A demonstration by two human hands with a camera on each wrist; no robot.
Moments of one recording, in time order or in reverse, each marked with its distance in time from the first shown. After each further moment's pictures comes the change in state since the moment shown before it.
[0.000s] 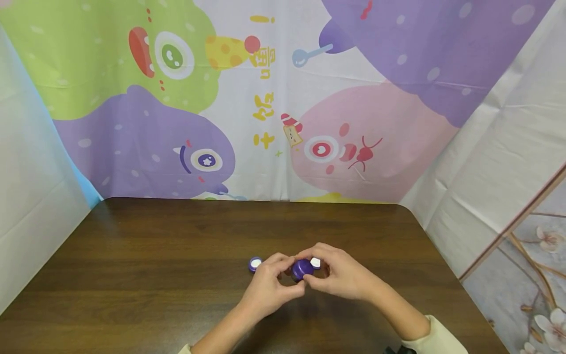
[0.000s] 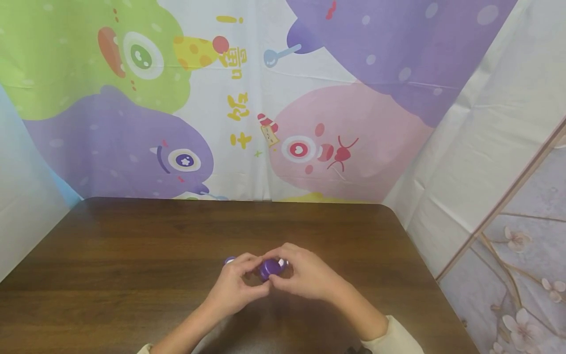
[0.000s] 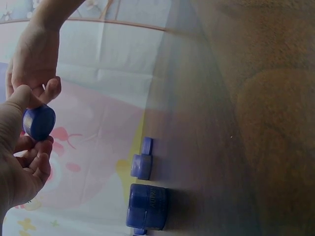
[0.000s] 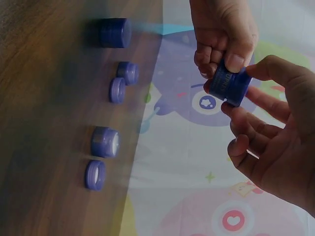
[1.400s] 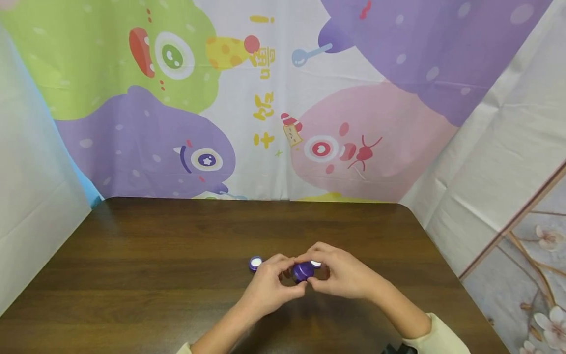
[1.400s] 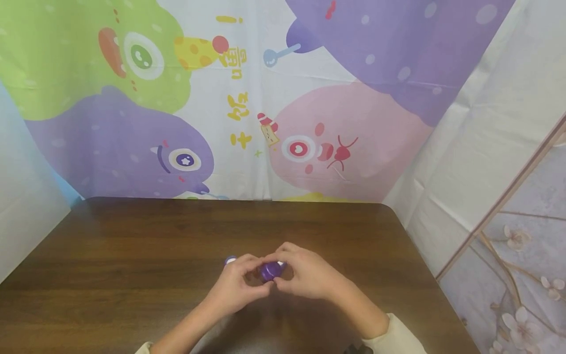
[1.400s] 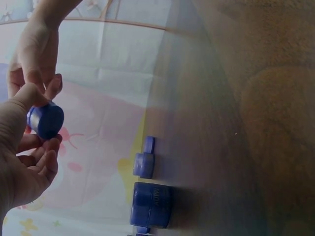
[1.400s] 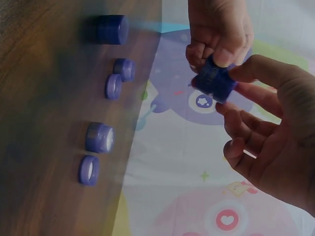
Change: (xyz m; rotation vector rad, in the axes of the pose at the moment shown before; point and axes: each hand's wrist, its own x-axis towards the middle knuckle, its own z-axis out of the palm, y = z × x) left_hand 0.000 -0.001 -0.001 0.041 -0.061 0.014; right_hand -0.001 0.000 -0.004 -0.102 -0.069 -0.027
